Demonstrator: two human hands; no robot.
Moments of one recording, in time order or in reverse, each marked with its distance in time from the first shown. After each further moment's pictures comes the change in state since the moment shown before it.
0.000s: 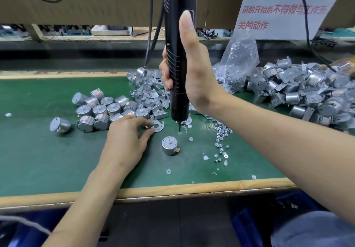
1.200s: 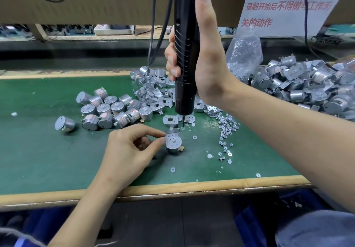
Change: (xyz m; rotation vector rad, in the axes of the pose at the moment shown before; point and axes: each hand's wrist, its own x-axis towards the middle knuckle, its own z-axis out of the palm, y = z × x) left_hand -0.029 0.003 -0.010 -0.452 -0.044 0.080; right_hand -0.003 -0.024 0.001 0.021 -0.041 -0.021
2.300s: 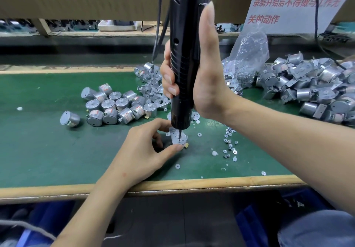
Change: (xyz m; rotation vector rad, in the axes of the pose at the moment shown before) left_hand 0.002 0.002 0.005 0.212 -0.145 0.096; right_hand -0.016 0.015 0.015 0.138 -0.121 0.092
